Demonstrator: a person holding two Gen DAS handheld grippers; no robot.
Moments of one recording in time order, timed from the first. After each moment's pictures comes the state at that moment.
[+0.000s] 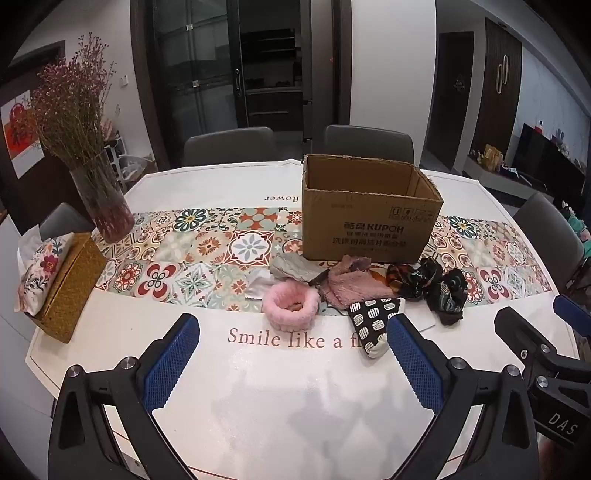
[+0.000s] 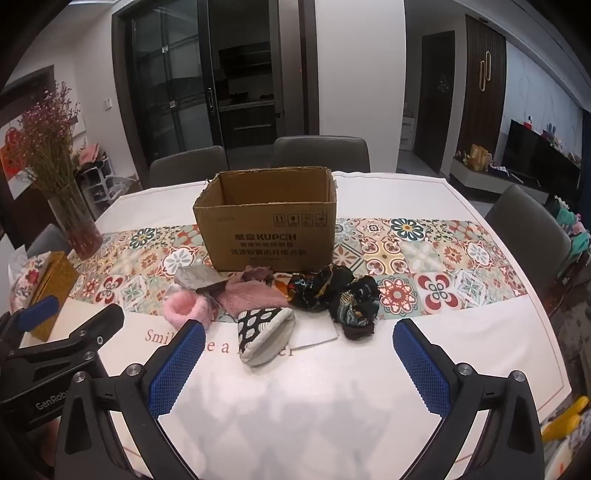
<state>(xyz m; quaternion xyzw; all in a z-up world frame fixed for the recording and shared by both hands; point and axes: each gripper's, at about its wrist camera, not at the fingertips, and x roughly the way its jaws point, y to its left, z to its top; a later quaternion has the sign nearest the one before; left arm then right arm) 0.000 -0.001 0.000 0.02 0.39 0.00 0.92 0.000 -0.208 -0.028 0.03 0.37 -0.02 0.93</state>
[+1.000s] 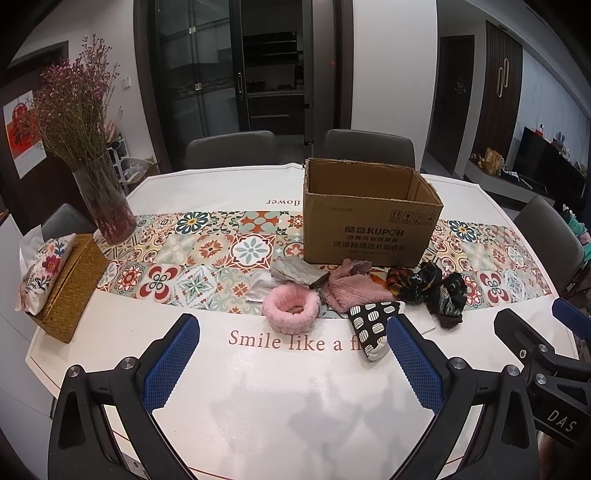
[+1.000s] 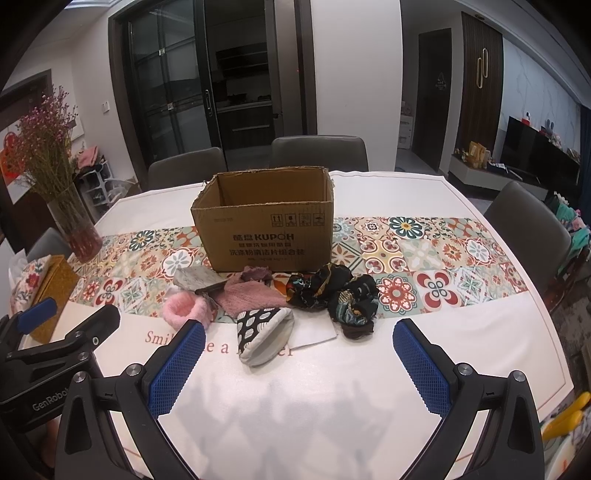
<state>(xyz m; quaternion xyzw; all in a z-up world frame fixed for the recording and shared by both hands) -0.002 -0.001 0.002 0.01 0.38 0.00 0.92 -0.001 -0.211 -0.029 0.04 0.37 -0.01 0.93</state>
